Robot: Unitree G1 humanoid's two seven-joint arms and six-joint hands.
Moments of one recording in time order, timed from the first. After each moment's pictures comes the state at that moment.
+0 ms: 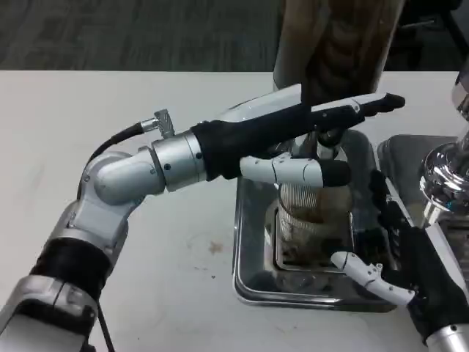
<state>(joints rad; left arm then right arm) -0.76 0.28 -0.24 0.84 0.05 -0.83 -0.78 0.20 -0.17 0.04 0.13 -0.13 -0.35 0.05</state>
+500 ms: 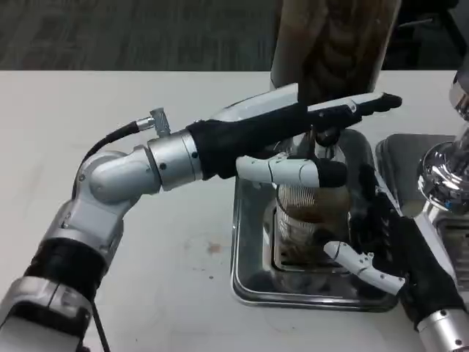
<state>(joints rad) -0.75 0.29 -0.24 0.81 0.04 -0.82 -0.78 0.10 -0.17 0.04 0.24 -0.13 -0.38 0.07</state>
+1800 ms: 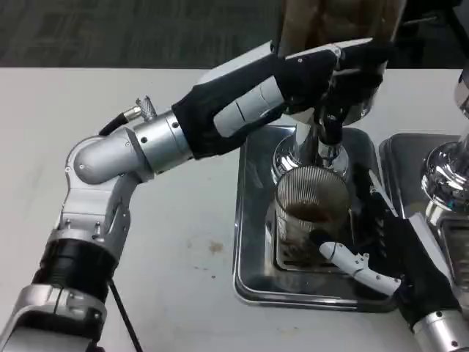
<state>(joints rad) -0.73 0.21 -0.05 0.66 -0.27 -0.43 -1.02 0.11 -0.16 0.04 0.25 -0.13 -0.40 0.07</state>
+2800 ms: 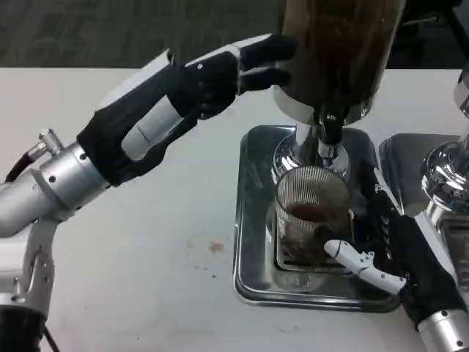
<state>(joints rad) -0.44 0.35 0.10 0.37 -0.34 -0.38 -0.98 0.11 -0.17 0.03 0.23 -0.12 -0.40 0.08</state>
